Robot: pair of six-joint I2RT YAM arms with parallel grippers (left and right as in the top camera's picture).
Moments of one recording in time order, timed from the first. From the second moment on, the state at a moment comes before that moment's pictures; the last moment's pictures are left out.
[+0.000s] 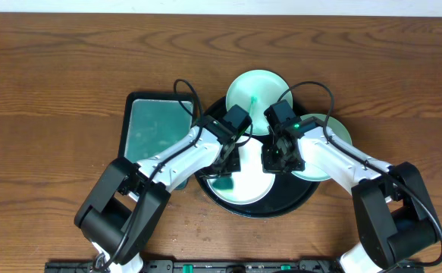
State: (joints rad) left arm -0.68 1.86 1.17 -0.86 0.08 -0.79; right arm 0.45 1.77 1.00 -0.73 -0.13 0.46
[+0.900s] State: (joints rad) left arm -0.44 1.62 1.34 -1.20 -0.23 -0.66; right arm 0.45 1.77 1.00 -0.72 -0.15 0.46
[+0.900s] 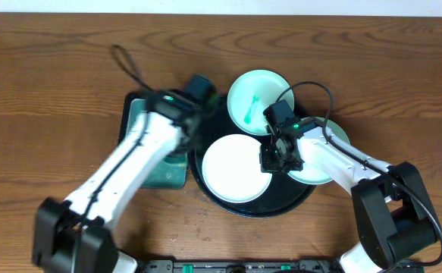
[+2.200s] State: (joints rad) left arm -0.19 1.70 1.26 -1.07 -0.11 -0.46; right arm 0.45 1.77 1.01 -0.73 -0.15 0.46
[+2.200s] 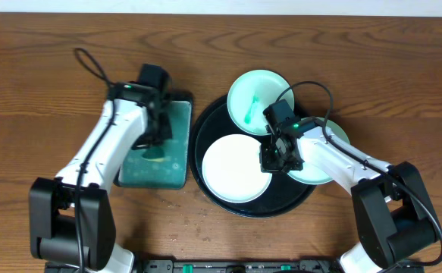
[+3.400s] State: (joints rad) left arm -0.07 1.09 1.29 -1.21 0.00 -0.43; right arm 0.89 1.85 1.41 -0.15 0.42 0.05
